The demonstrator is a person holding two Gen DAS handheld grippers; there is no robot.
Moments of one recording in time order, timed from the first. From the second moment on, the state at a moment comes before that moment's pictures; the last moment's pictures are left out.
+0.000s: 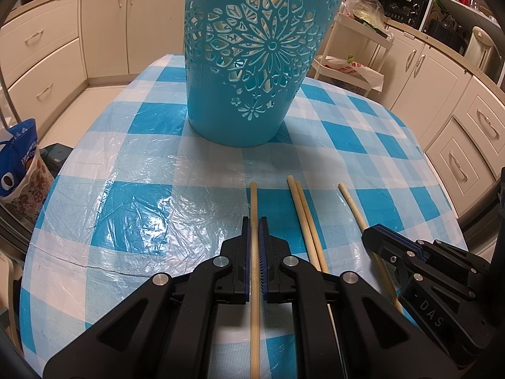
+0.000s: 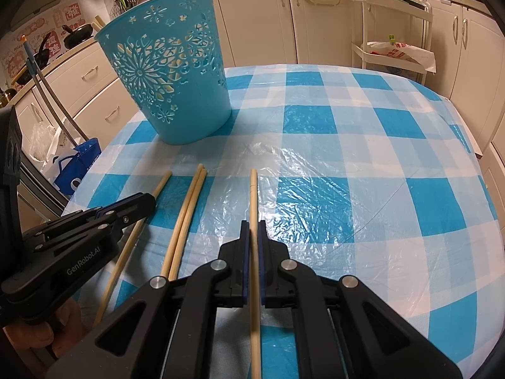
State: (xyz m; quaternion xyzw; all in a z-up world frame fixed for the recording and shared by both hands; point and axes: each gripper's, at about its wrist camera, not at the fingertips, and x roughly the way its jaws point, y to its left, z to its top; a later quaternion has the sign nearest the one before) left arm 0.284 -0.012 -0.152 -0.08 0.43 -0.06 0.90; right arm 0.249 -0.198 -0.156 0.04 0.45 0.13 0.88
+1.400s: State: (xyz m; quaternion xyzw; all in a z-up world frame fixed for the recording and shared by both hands) left arm 0.285 -0.012 -0.152 -0.08 0.43 -0.07 0.90; right arm 0.248 -0.197 -0.156 0.04 0.45 0.13 0.89
